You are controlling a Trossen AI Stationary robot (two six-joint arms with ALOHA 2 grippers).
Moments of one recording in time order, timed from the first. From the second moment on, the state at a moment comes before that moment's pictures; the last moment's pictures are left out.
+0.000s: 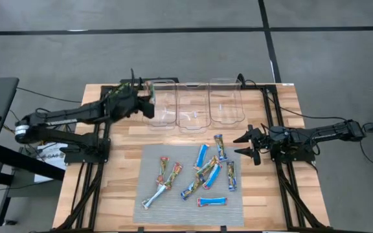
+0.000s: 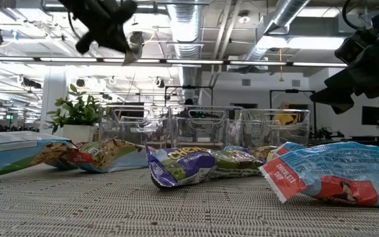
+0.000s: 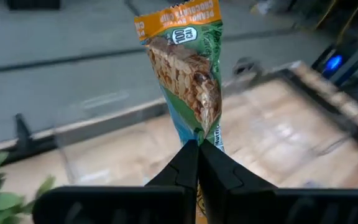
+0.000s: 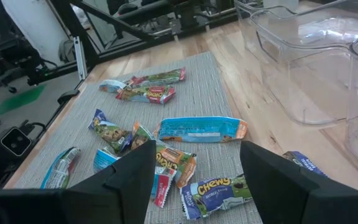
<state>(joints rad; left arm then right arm) 0.28 1.00 0.86 -0.39 -0.51 -0.58 0.09 0.30 0.01 0.01 0.00 0.27</state>
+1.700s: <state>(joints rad) 0.33 1.16 0.72 0.03 -0.10 -0.43 0.10 0.30 0.01 0.01 0.00 0.27</state>
